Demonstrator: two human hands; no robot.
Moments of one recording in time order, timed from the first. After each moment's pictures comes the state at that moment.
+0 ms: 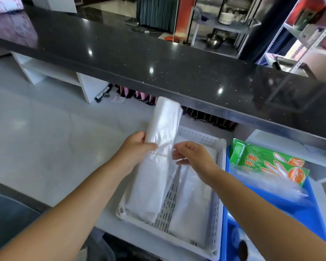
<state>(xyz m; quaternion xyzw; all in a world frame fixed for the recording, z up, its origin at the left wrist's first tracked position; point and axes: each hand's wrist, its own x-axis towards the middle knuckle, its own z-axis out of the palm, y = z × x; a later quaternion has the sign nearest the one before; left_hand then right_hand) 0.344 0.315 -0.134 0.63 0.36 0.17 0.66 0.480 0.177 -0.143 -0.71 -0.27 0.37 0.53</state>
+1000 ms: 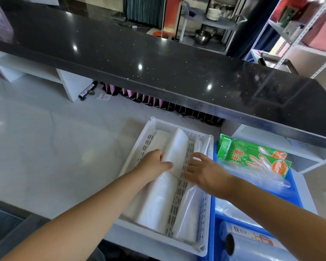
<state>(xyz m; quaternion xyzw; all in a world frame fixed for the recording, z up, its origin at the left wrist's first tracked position) 0.395 0.262 -0.185 0.78 0.33 0.03 0.53 0.516 0.099 -0.151 -0.63 -0.76 -0.13 -0.07</state>
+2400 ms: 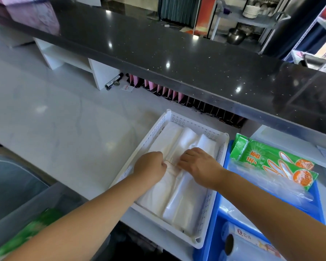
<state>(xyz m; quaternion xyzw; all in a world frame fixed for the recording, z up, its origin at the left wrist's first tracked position) 0.358 0.237 -0.200 0.89 0.38 0.05 0.25 0.508 0.123 -0.170 -0.63 -0.78 -0.06 0.00</state>
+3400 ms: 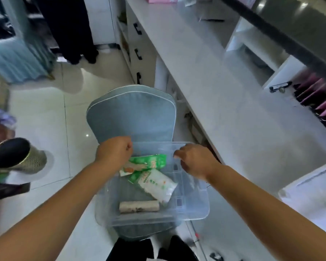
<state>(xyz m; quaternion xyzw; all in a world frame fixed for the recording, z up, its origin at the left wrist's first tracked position) -0.158 0.273 -0.215 0.65 0.74 0.07 0.17 0.094 0.294 -0.203 -0.43 -0.90 0.07 -0.07</state>
